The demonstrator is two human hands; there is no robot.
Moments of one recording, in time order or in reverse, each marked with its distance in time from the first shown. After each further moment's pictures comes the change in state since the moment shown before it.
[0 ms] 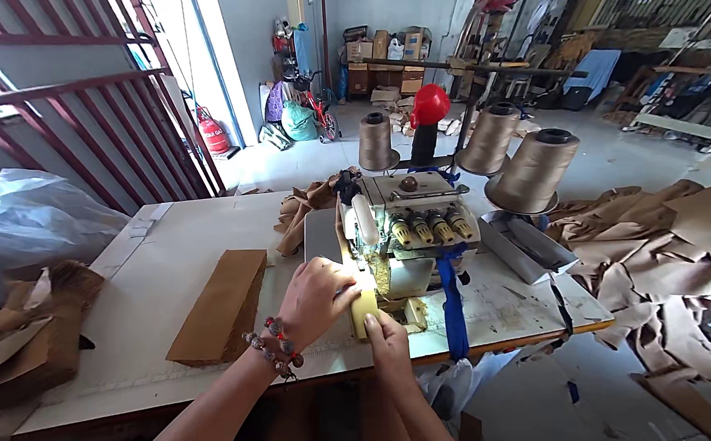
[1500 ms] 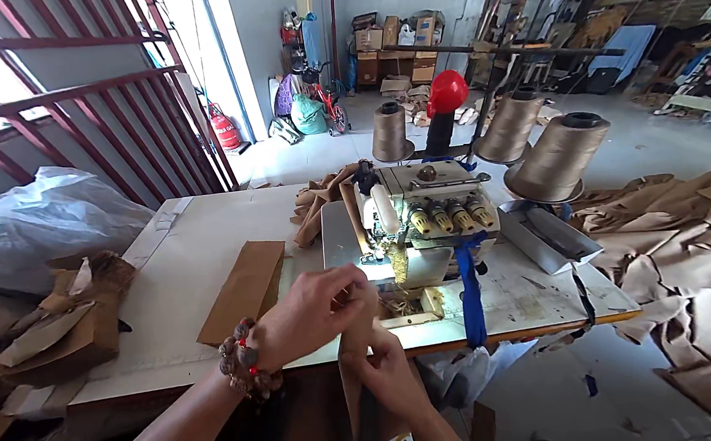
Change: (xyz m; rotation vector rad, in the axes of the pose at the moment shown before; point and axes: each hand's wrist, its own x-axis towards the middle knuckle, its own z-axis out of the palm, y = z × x) left_hand -0.020 0.022 -0.075 -0.504 -0.143 0.005; right_hand -0.032 -0.012 0.020 0.159 -0.347 -0.262
